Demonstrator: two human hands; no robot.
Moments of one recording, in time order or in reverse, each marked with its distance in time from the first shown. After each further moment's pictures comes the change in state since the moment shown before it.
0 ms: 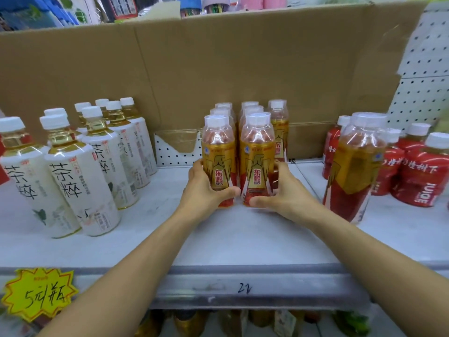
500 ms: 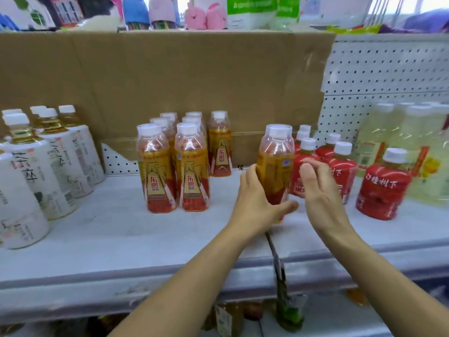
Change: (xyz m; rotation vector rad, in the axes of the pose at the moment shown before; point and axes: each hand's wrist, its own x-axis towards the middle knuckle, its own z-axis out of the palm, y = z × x) left_hand -0.055 0.126 0.164 -0.116 -0.228 0.244; right_hand -0.078 0.053 -0.118 0.214 0.549 -0.150
